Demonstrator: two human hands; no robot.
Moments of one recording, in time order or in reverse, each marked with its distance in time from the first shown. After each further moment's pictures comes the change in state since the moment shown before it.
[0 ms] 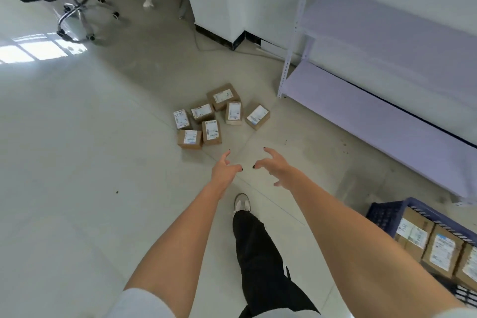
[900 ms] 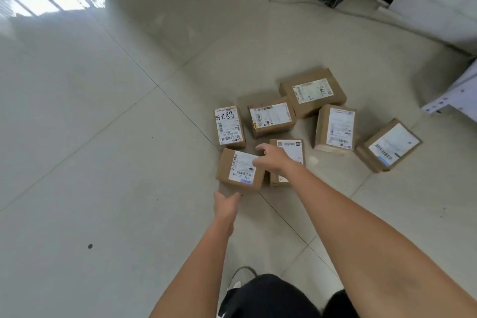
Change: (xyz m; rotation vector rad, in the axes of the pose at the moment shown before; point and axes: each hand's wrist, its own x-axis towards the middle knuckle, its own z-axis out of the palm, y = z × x) left_hand 0.589 -0.212 -0.177 -0.407 0.271 -0.353; right_hand 0.646 -0.080 0.282 -0.625 -0.131 -0.161
